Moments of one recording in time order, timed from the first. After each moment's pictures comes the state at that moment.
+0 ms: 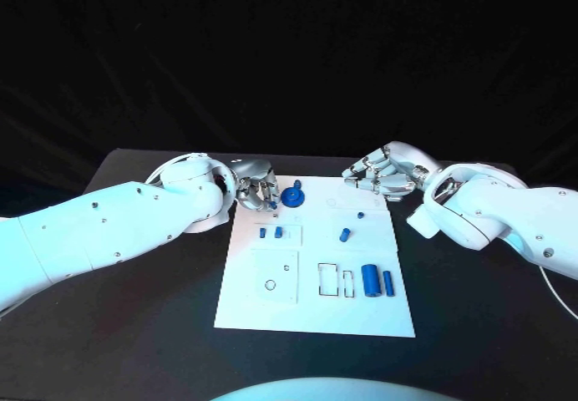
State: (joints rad) left arm 1.24 -0.68 0.02 1.39 -1.41 -0.03 -0.20; left_hand 1.57 -0.13 0.40 0.09 0.10 1.11 0.12 0.13 0.12 1.24 0.05 0.19 0.10 1.47 -0.03 1.40 1.27 0.08 1.47 0.07 1.28 1.31; right arm 1.27 -0.92 -0.04 1.60 -0.88 -0.31 0.01; right_hand 1.37 0.00 0.11 0.17 0.42 1.01 0.14 0.07 0.08 1.22 0.05 0.88 1.01 1.46 -0.03 1.34 1.31 0.09 1.28 0.08 1.32 1.03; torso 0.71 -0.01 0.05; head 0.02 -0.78
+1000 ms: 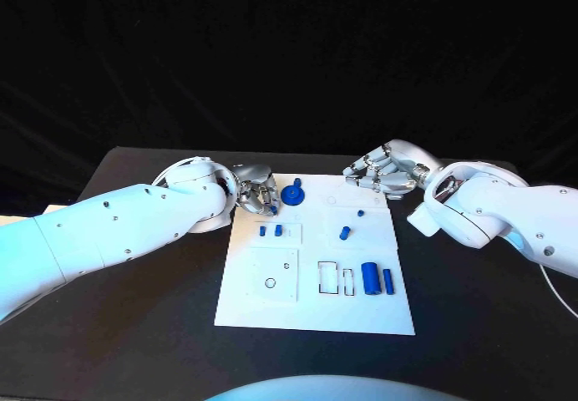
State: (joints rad) left arm 1.22 -0.65 0.01 1.32 -1.38 -0.01 -0.18; left_hand 1.56 -0.13 0.41 0.09 0.10 1.11 0.12 0.12 0.12 1.24 0.05 0.18 0.10 1.47 -0.03 1.40 1.26 0.08 1.47 0.07 1.28 1.31; right arm 1.27 -0.92 -0.04 1.60 -0.88 -0.31 0.01; right_hand 1.37 0.00 0.11 0.17 0.42 1.01 0.14 0.07 0.08 1.22 0.05 0.88 1.01 1.46 -0.03 1.34 1.31 0.09 1.28 0.08 1.32 1.03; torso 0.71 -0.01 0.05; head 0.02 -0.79
